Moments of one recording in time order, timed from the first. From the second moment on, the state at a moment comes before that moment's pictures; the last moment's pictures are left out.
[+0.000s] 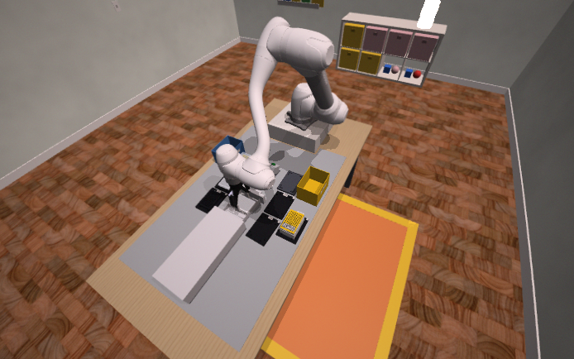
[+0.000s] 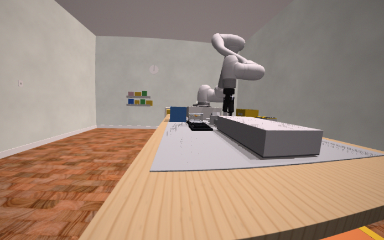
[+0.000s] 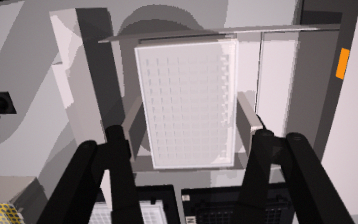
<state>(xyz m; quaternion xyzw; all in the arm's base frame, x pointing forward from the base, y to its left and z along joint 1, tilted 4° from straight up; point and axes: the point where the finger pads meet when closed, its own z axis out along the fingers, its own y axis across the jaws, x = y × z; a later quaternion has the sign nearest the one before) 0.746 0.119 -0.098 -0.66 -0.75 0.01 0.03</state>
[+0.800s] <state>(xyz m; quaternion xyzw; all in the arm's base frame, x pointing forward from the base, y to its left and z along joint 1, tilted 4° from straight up) 0.746 0.119 -0.104 -0.66 -0.75 0.01 0.03</state>
